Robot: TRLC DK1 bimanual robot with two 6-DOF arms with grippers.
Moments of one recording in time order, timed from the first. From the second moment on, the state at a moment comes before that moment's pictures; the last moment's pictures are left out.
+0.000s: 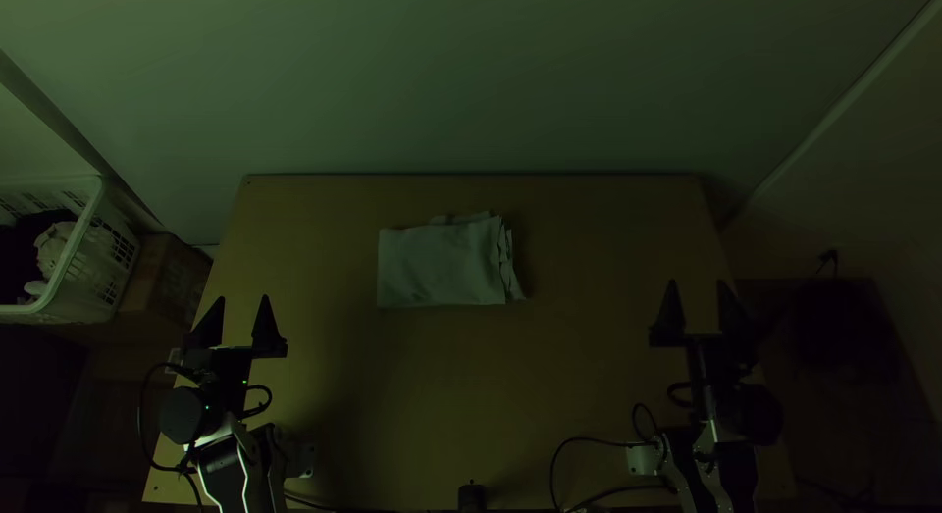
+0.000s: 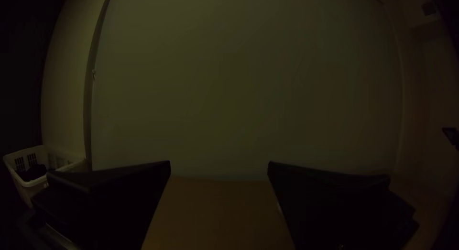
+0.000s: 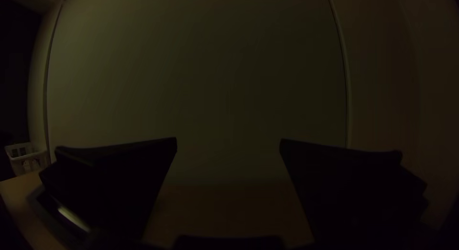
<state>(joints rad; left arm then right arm) 0.44 0.01 0.18 0.03 0.36 -0.08 0.10 0.13 0.24 0.16 0.06 0.04</state>
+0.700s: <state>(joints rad) 0.49 0.01 0.06 0.05 0.33 0.02 0.13 0.00 0.02 0.02 0.06 0.08</state>
